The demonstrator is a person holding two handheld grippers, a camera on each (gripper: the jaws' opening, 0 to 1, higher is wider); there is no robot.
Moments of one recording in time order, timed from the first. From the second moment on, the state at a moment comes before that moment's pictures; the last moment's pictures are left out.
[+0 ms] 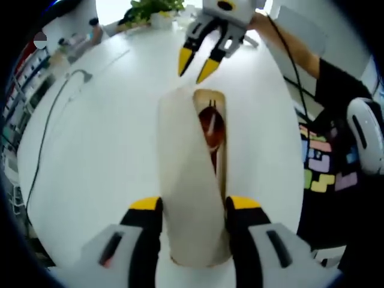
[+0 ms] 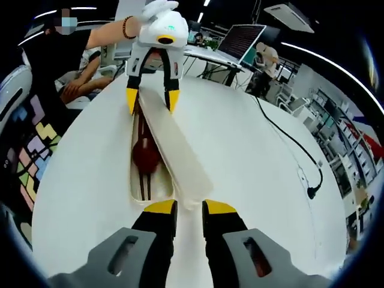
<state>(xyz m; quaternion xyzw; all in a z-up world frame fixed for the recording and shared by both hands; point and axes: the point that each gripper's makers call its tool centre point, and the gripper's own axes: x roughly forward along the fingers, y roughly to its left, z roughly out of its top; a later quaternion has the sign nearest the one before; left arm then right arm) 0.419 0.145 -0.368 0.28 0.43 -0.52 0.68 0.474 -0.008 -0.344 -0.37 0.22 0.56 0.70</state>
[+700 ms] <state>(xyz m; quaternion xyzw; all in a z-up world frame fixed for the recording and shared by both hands) 0.440 0.146 -0.357 0.25 0.43 -0.53 0.69 0.476 -0.002 -0.357 -0.45 0.09 0.51 0.72</state>
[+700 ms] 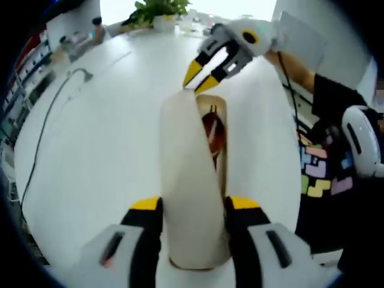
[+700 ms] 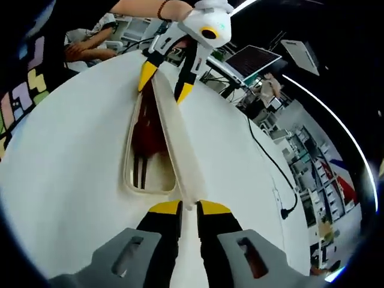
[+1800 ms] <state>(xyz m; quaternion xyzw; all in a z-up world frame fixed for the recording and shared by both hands) 0.429 0.143 -0.342 0.22 0.40 -0.51 0.73 0.478 0.004 -0.326 -0.51 -0.01 0.46 0.73</state>
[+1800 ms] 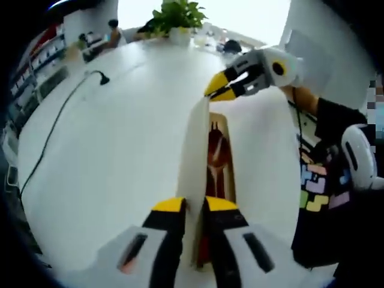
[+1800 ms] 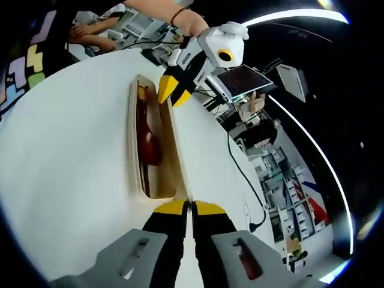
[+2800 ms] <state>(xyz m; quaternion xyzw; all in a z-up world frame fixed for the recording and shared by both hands) 0.406 0.189 -0.307 0.24 0.35 -0.44 0.79 0.421 0.046 -0.260 -0.57 -0.19 0.41 0.68</state>
